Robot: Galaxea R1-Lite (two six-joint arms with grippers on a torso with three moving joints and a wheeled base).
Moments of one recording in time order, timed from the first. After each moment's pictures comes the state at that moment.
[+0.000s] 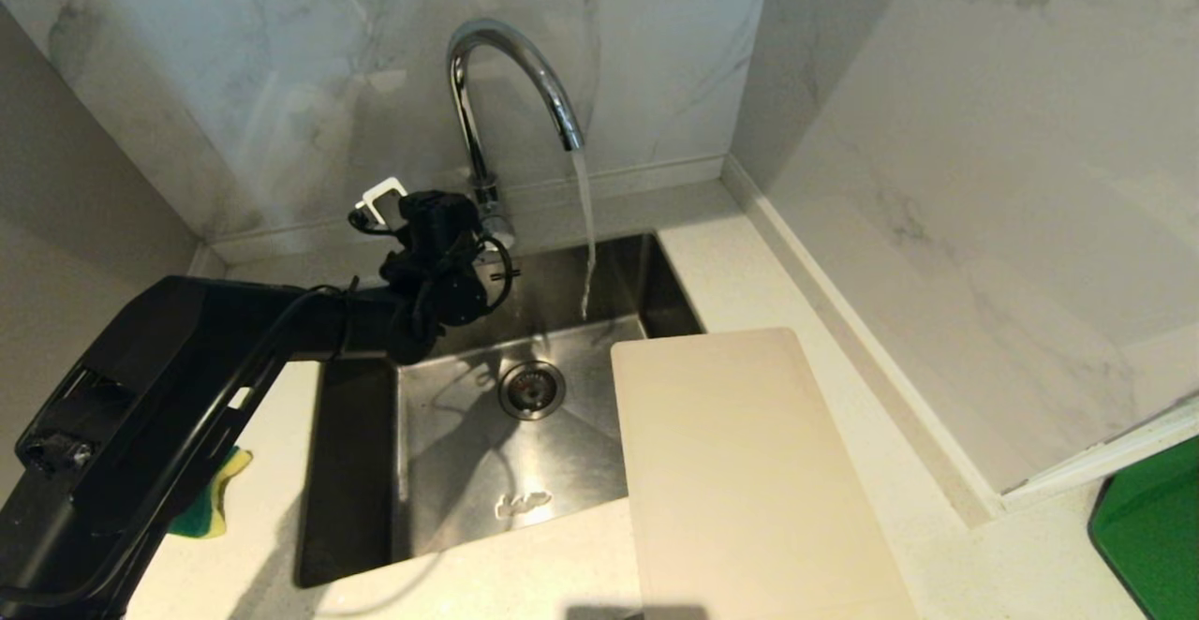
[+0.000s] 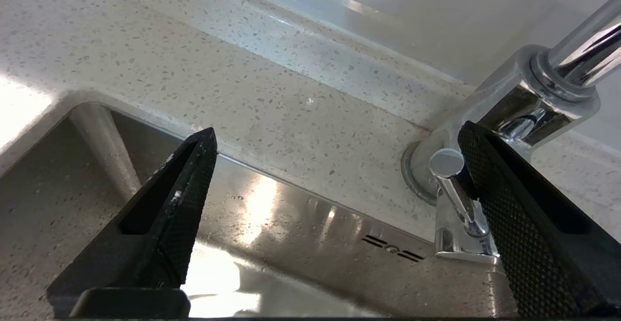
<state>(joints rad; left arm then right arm) -0.42 2.47 -1.98 -0.53 0.90 -0.46 0.00 0.00 0.00 0.00 0.00 0.01</state>
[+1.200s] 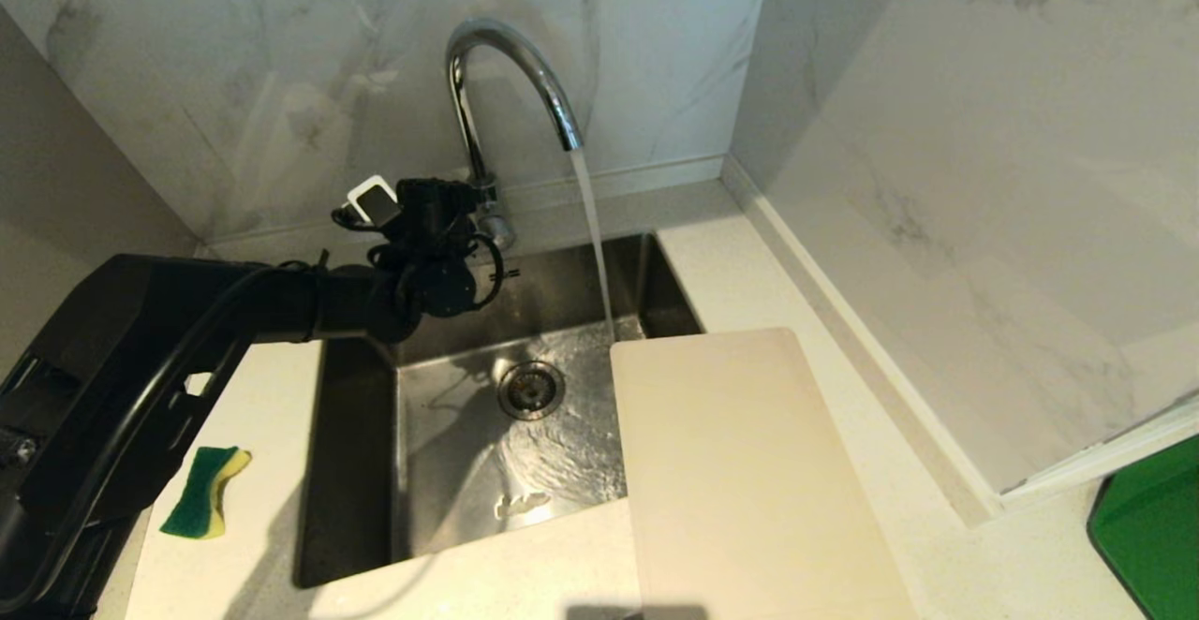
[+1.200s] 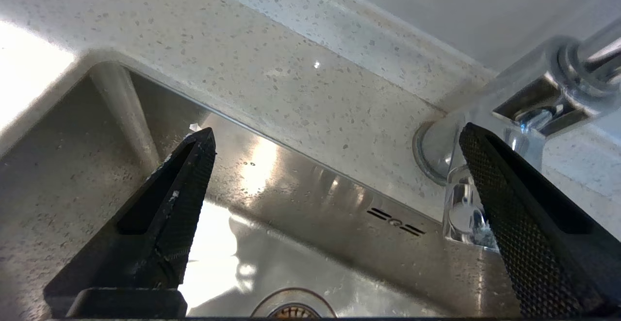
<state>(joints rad) -0.43 2.39 -1.98 -0.30 0.87 -0.64 0.00 0.00 0.00 0.00 0.00 0.01</state>
